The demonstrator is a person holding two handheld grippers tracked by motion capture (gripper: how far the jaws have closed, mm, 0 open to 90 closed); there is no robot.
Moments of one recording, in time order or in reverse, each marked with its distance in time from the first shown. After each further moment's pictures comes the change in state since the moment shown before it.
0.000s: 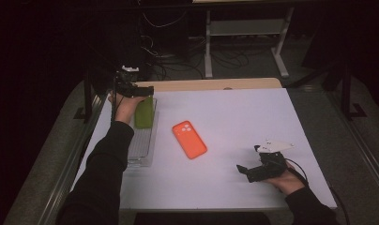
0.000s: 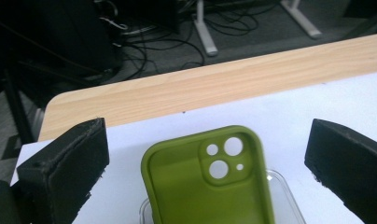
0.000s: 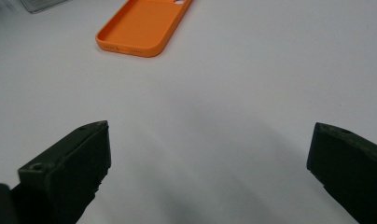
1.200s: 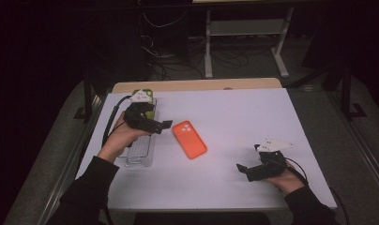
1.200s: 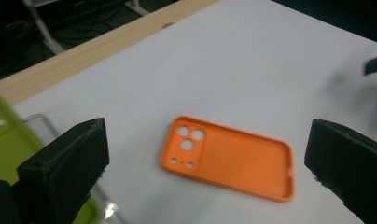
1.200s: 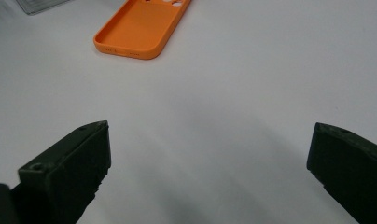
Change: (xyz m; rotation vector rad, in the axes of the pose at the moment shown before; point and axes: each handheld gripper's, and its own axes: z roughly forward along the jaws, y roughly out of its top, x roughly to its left) left arm -0.080 -0.058 -0.096 -0.060 -0.542 0.260; right arm 0.000 0.003 0.000 -0.002 -0.009 -0.004
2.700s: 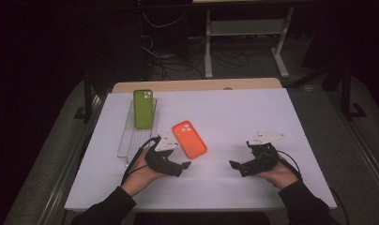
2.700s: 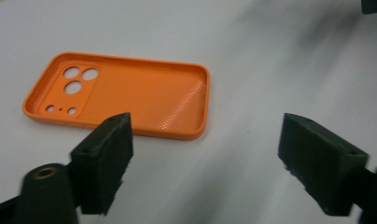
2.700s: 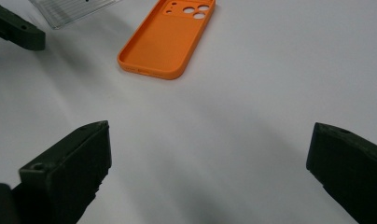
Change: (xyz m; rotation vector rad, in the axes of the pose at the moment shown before) left arm -0.084 -0.074 0.034 0.099 -0.041 0.131; right arm 0.009 0.029 0.008 0.036 0.059 0.000
